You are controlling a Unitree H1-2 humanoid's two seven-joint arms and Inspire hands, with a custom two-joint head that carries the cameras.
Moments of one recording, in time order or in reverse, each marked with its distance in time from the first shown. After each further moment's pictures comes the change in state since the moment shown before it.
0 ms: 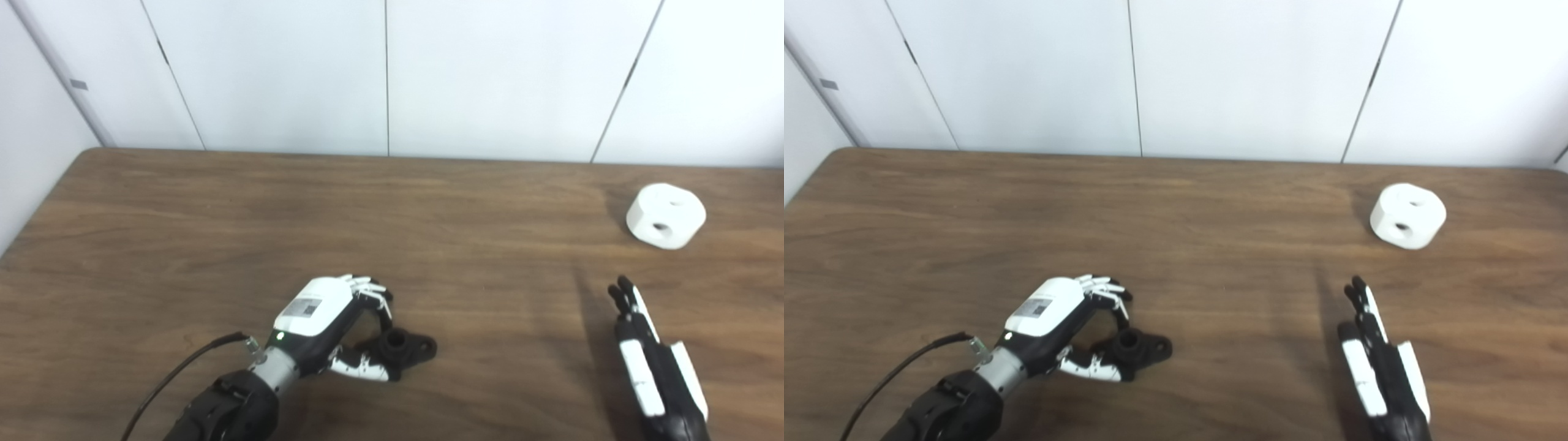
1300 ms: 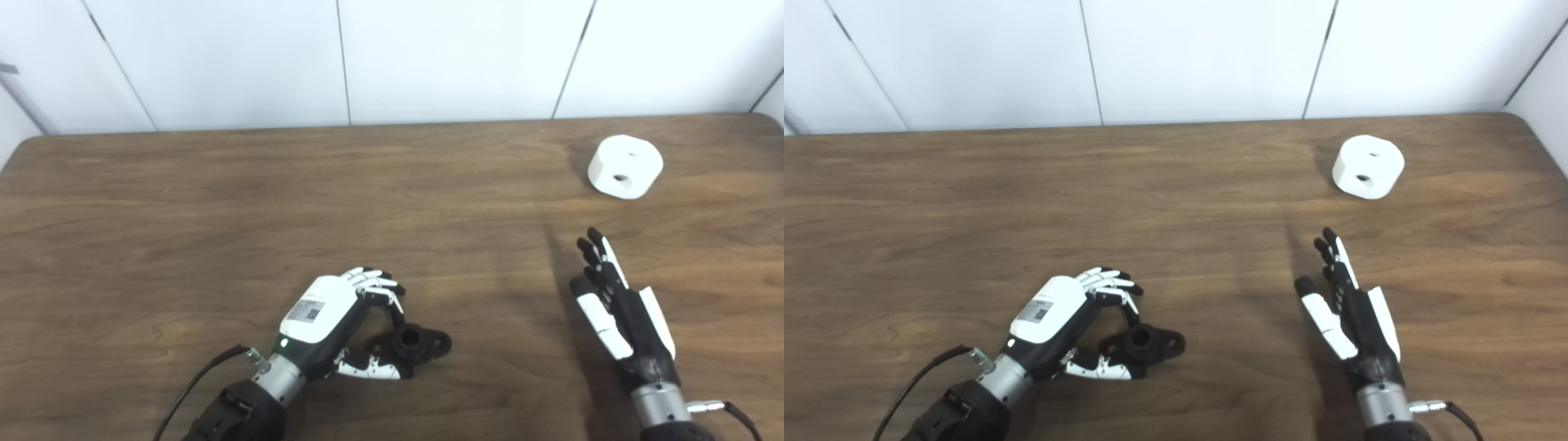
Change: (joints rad) left arm 0.046 -0.064 -0.037 0.052 0.008 -0.123 0.063; right arm -0.011 -0.006 -0.038 -0.033 -0.033 0.046 -0.019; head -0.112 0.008
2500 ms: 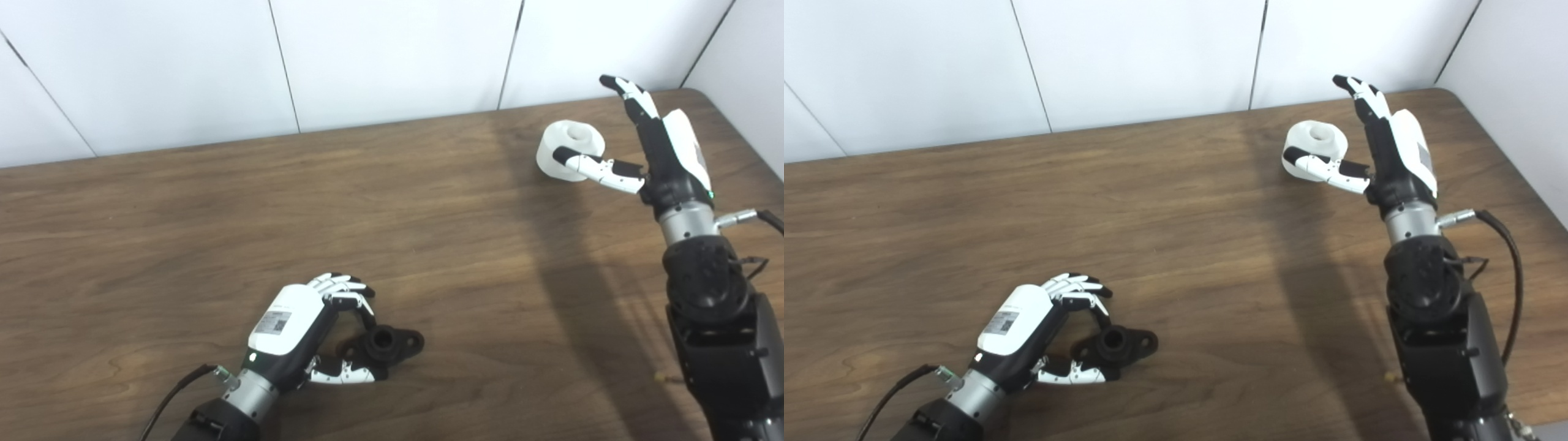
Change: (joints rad) left arm -0.017 0.000 0.000 0.035 -0.013 -0.037 0.007; right arm -0.443 -0.267 -0.126 0.061 -0.348 0.278 0.091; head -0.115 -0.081
